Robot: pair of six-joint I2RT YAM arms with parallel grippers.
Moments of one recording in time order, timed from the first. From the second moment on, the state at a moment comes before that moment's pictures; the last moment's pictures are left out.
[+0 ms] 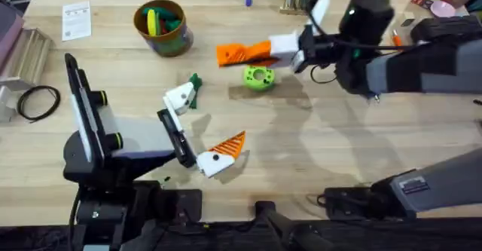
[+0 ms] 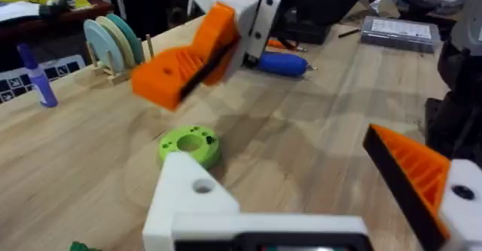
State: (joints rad) left arm 0.00 0.01 0.01 -0.11 1.06 0.07; right arm 0.26 1.71 0.69 0.87 -1.33 1.09
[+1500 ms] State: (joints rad) left arm 0.00 0.01 0.01 -0.11 1.06 0.07; right arm 0.48 1.87 0.80 0.92 -1.55 1.21
